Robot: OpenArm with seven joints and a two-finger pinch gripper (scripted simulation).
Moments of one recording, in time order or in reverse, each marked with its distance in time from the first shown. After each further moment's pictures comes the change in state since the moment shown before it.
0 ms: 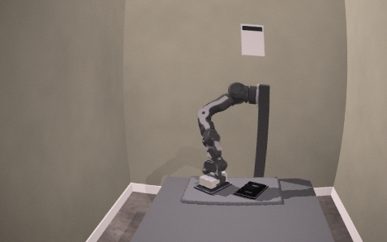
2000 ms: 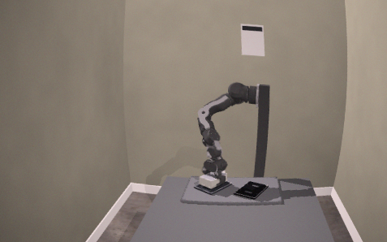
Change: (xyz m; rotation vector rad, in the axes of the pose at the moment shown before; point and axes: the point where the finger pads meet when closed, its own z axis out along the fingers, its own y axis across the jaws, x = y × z) arm -0.003 0.002 -0.003 -0.004 -0.007 0.002
